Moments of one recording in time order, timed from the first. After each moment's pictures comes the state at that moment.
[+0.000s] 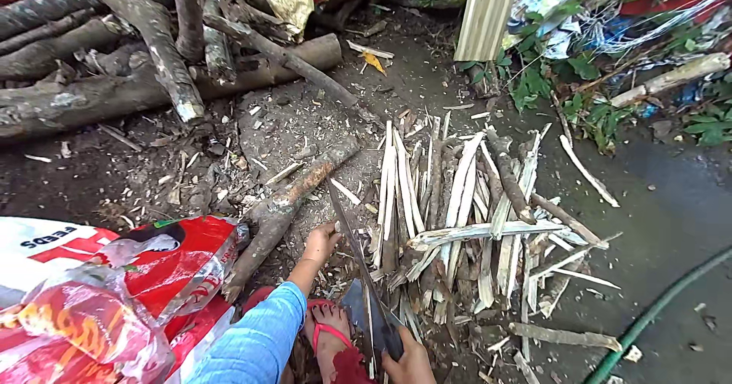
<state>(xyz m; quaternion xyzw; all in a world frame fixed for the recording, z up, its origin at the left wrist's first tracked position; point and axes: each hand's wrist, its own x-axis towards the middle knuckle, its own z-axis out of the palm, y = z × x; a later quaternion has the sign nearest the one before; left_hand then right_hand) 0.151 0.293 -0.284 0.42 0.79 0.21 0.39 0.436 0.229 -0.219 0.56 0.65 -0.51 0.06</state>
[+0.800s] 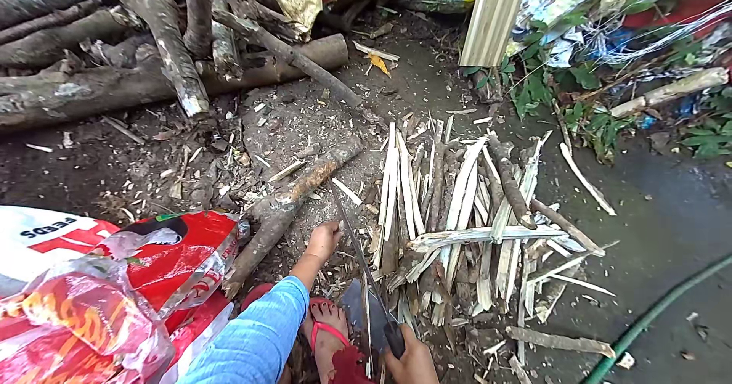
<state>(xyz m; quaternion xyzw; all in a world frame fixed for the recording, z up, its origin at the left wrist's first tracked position) 0.150 0.301 -0.280 0.46 0.78 0.15 0.40 0.435 0.238 -0.215 0.58 0.66 -0.46 0.13</state>
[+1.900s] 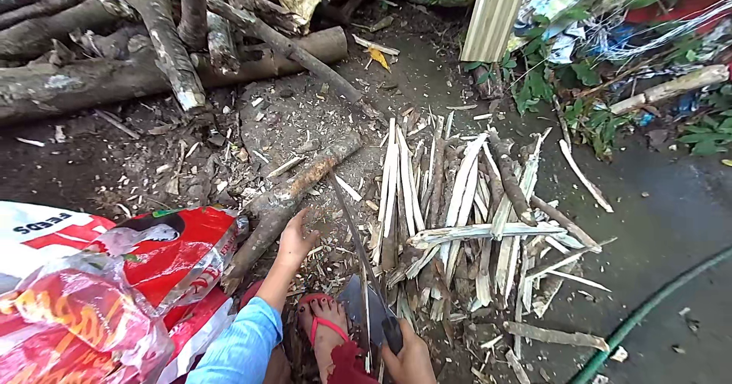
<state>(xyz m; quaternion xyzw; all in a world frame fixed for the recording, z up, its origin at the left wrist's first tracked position) 0.120 0.254 -0.265 0.31 0.82 0.31 0.36 0.430 0.230 -0.212 0.56 0.70 -0.44 0.06</state>
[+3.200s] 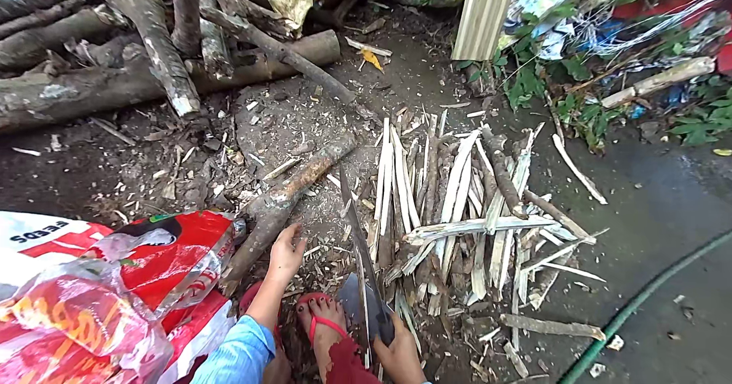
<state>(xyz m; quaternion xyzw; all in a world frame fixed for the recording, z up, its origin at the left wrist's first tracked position) 0.132 0.228 -0.259 0.31 0.82 0.34 0.34 0.431 0.221 -0.250 0.59 0.63 -0.50 0.04</state>
